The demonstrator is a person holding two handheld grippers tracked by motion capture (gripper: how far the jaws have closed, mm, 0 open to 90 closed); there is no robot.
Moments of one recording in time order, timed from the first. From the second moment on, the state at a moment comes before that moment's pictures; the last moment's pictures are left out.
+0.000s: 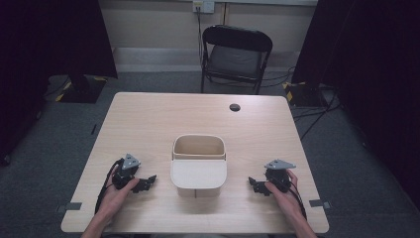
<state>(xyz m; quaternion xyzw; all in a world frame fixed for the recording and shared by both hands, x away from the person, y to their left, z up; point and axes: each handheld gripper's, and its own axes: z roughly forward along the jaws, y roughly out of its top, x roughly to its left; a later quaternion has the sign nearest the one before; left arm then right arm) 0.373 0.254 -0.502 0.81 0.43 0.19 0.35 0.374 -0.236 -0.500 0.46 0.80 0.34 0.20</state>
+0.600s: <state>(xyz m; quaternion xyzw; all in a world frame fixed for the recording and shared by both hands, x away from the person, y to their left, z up) 0.373 0.254 -0.502 0.81 0.43 0.19 0.35 0.371 -0.239 -0.494 0.46 0.79 0.36 0.19</state>
